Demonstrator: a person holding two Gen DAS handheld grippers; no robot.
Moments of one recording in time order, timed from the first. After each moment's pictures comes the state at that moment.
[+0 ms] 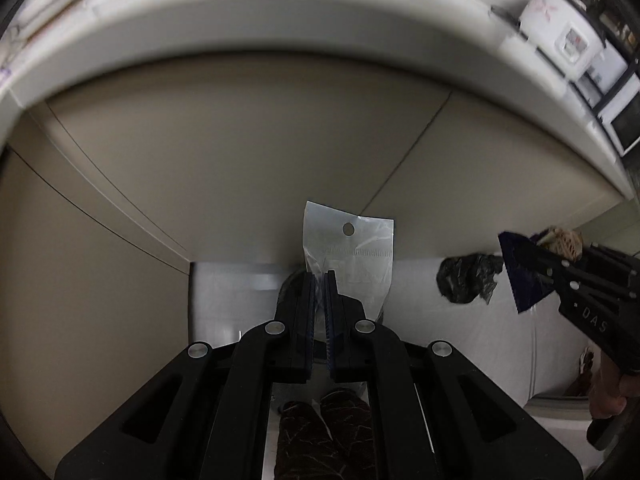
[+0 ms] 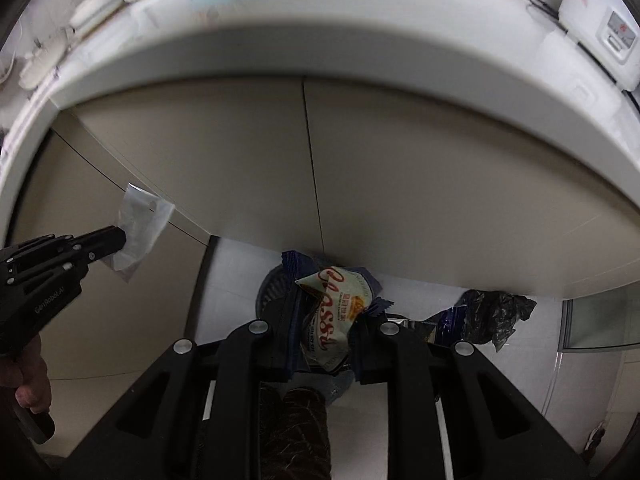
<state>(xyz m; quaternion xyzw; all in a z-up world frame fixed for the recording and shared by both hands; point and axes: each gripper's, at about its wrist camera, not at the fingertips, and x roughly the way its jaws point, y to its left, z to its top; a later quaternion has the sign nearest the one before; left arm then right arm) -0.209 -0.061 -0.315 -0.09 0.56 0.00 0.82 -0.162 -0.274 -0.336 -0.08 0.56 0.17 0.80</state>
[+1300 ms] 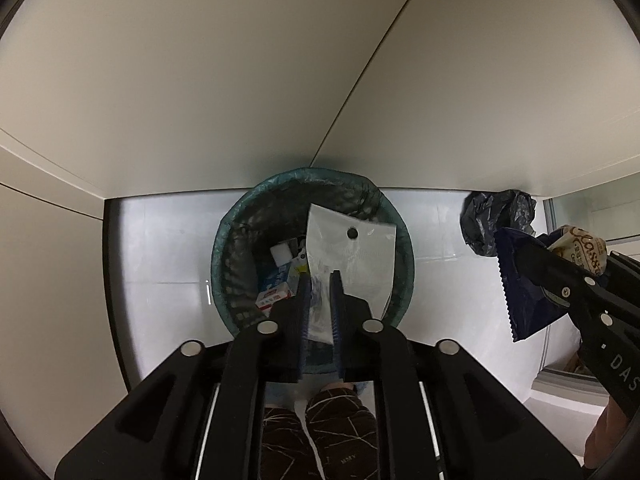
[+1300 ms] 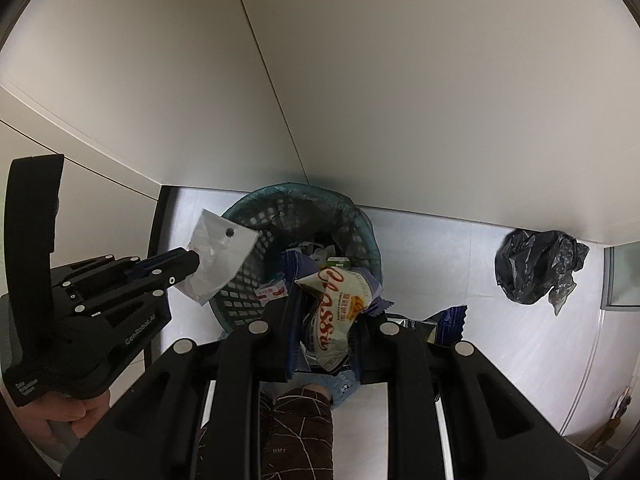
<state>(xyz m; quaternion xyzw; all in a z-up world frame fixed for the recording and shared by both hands) -0.175 -0.110 -0.622 -0.10 0.64 -0.03 0.76 -0.154 -0.273 -0.597 -0.05 0.64 0.15 0.76</state>
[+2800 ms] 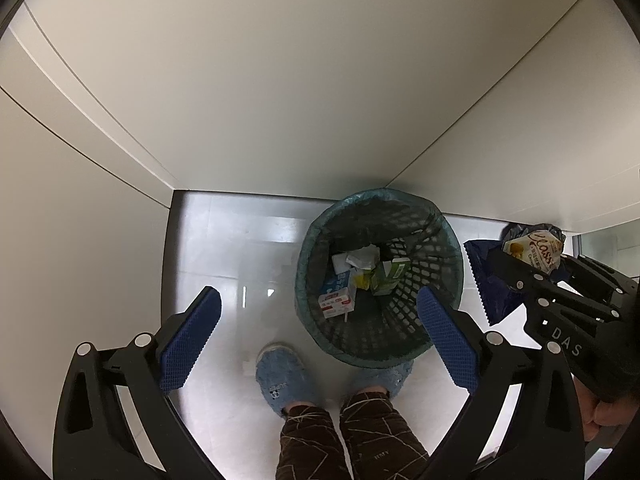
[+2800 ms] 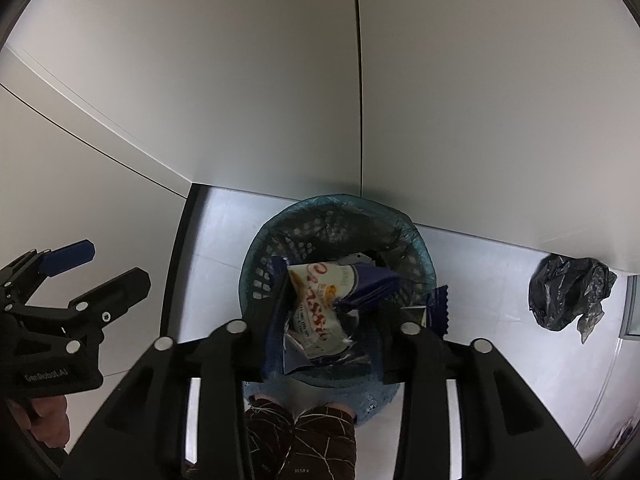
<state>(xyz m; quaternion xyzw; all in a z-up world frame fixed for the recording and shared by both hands) -0.205 -0.040 -0.583 -0.10 0.62 0.05 0.77 -0.158 -0.221 -0.623 -0.04 0.62 0.20 0.76</state>
